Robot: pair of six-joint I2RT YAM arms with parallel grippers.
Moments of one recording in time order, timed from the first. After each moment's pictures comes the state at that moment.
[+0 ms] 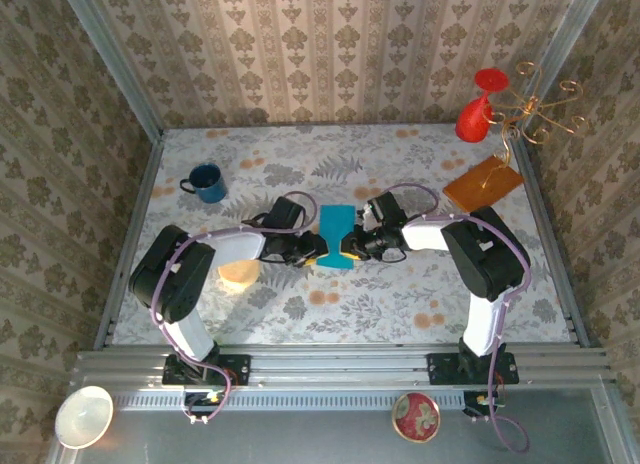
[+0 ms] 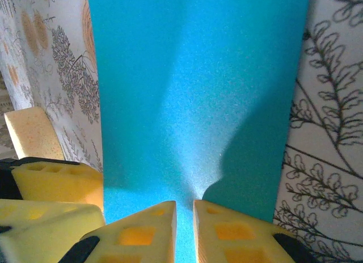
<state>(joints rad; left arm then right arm) -0.63 1.71 0.87 -0.17 0.45 -0.89 0.45 1.89 0.93 -0.04 -0.59 0.77</state>
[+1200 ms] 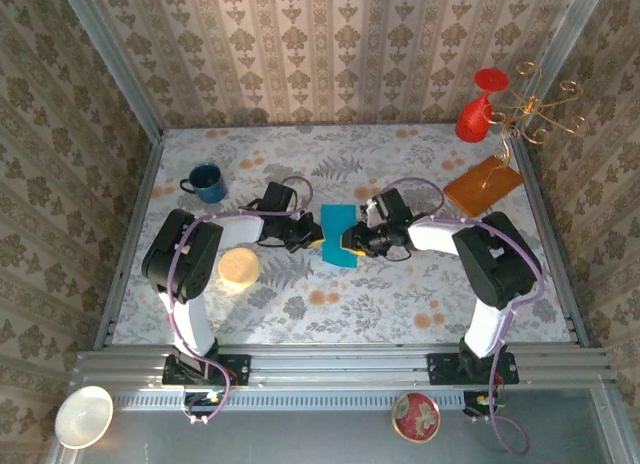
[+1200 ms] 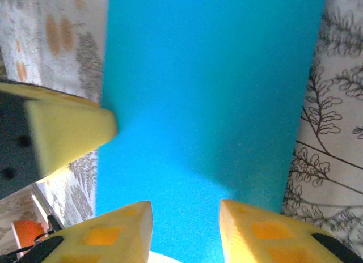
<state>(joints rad) -0.52 1.86 0.99 -0.11 0.64 -0.84 0.45 1.78 0.91 -0.09 -0.54 0.67</state>
